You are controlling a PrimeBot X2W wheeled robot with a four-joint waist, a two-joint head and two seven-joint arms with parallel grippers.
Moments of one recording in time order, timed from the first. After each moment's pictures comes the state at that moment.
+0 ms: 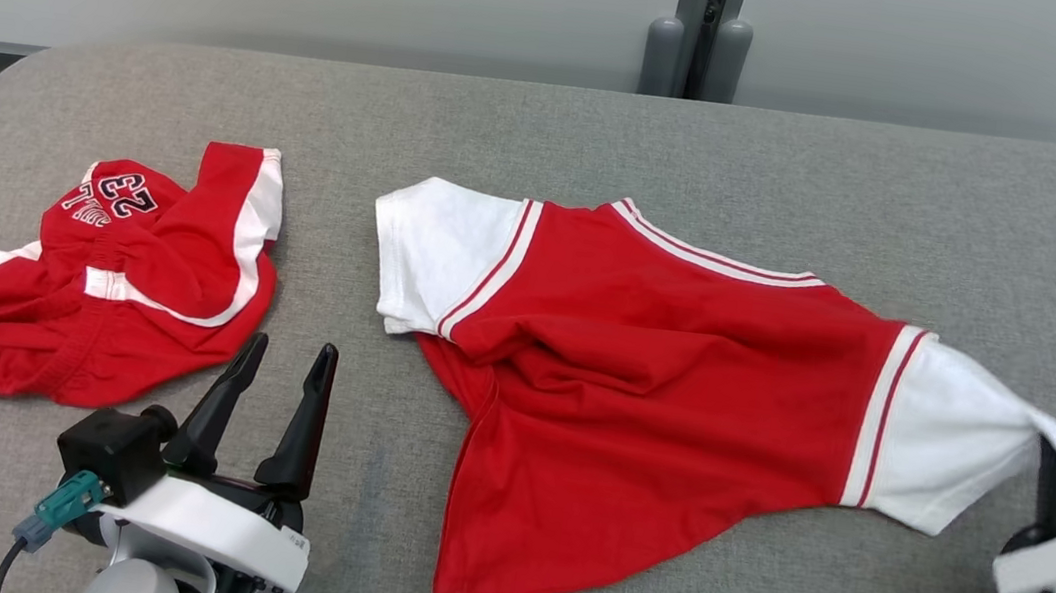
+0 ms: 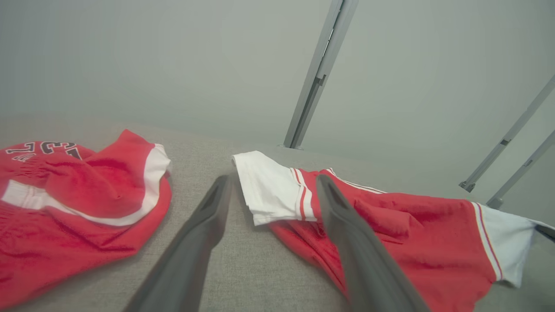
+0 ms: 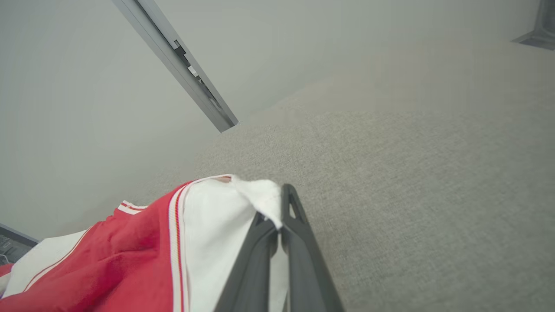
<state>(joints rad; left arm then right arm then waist) -0.15 0.15 -0.25 0.27 -0.53 -0.12 -0.26 -0.32 -0.34 0.21 0.64 0.93 0.13 -0.26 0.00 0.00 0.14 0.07</state>
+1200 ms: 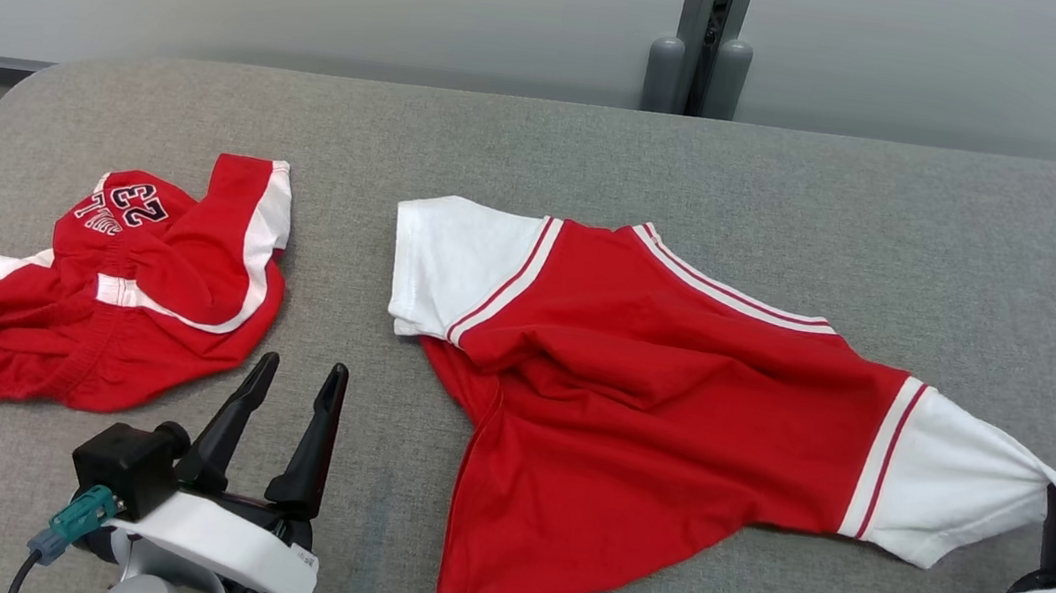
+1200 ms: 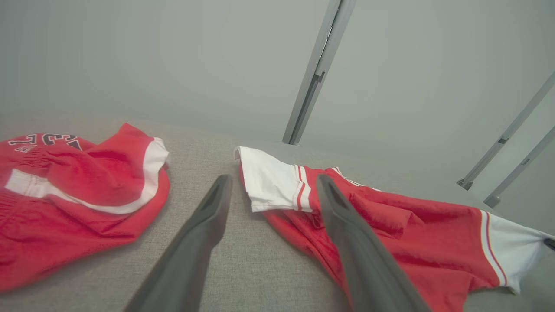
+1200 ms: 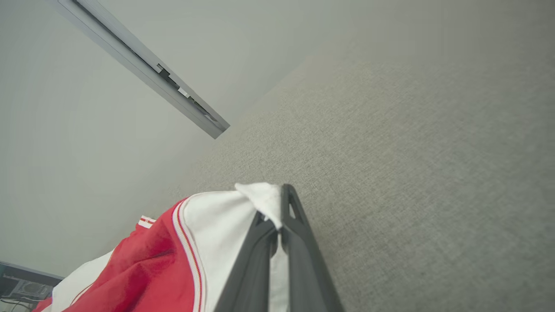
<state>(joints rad) -0.13 0.15 -0.27 0.27 -0.54 -0.11 -0.26 -0.16 -0.21 -0.02 0.49 0.95 0.13 -0.16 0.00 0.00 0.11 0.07</state>
